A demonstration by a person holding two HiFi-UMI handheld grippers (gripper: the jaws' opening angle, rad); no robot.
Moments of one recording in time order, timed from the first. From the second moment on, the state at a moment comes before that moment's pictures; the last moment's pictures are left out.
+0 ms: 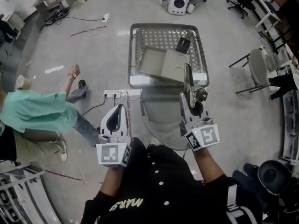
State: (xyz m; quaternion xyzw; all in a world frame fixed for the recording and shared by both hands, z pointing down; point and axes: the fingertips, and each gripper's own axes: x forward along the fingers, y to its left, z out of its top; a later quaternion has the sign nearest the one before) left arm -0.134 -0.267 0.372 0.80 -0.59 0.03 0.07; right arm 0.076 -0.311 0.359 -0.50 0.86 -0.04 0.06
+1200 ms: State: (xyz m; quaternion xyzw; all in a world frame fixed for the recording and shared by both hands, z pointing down) left arm -0.151 -0.461 0.416 0.88 -0.45 0.06 0.12; right arm 0.026 -0.469 0.422 -0.57 0.82 -0.04 -0.04
